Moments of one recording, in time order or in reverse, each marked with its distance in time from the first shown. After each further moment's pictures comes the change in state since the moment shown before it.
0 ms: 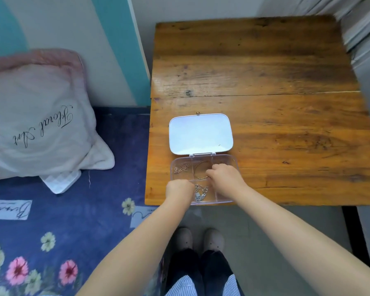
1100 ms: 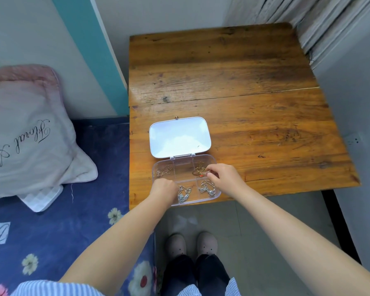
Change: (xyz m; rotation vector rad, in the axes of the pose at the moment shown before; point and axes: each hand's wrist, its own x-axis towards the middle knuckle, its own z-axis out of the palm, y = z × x) left_hand 0.001 0.001 -0.006 0.284 0.042 0.172; right_hand -0.041 0.028 -0.011 0.566 0.146 0.268
